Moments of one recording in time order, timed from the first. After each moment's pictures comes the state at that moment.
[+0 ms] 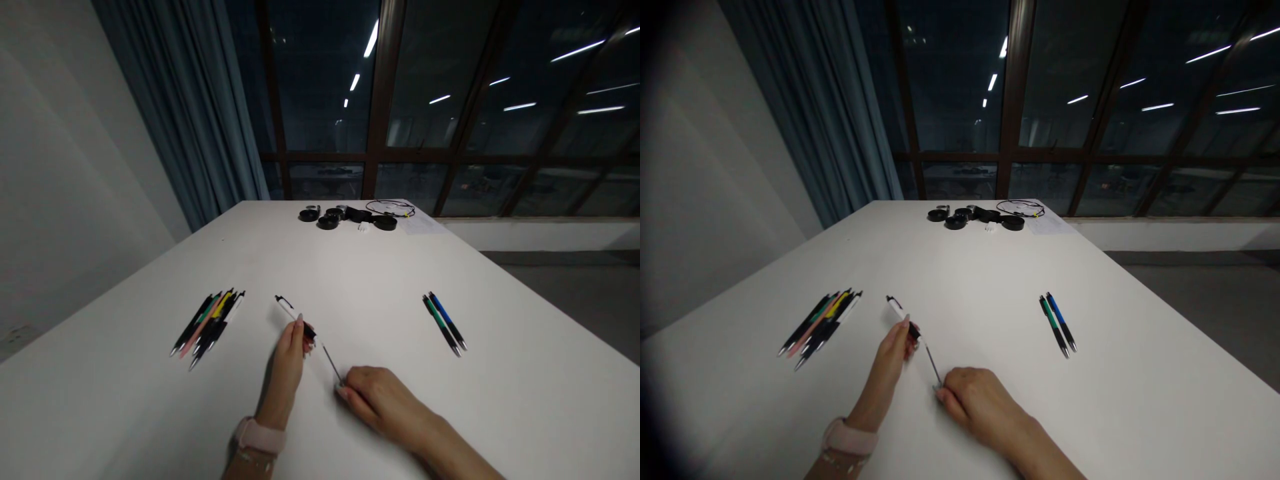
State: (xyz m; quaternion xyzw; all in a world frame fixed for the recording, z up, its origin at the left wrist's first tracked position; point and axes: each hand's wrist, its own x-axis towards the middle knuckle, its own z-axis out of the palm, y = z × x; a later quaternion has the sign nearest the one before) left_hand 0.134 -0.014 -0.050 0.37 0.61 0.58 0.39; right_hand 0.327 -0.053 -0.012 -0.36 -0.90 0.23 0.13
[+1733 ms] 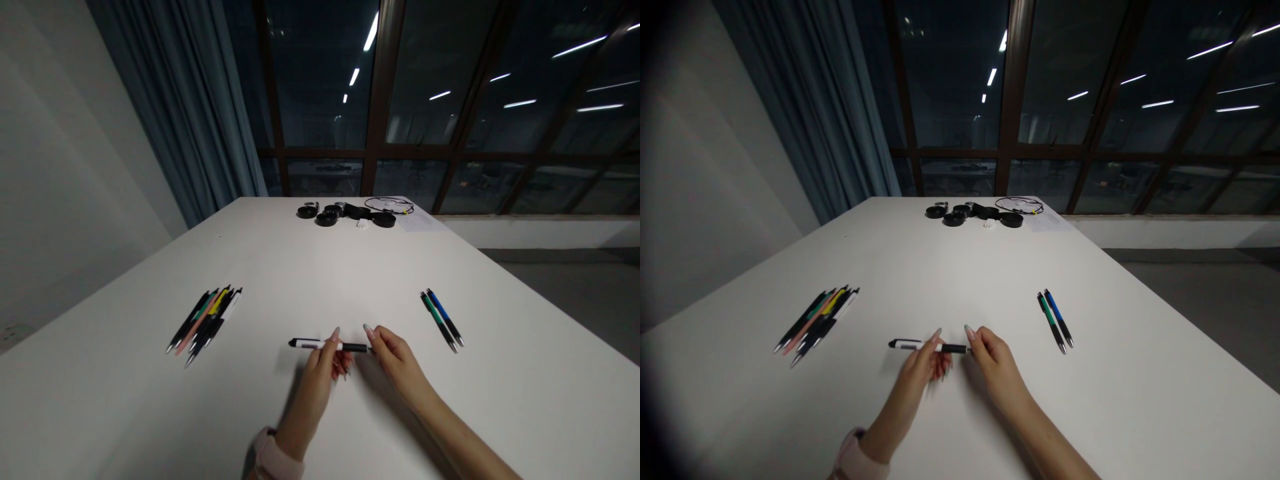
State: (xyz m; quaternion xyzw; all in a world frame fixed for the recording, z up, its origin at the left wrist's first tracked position) left_hand 0.187 -0.033 -0.050 0.37 0.52 0.52 0.57; right_hand 0.330 -0.026 -0.022 -0.49 -0.60 0.47 0.43
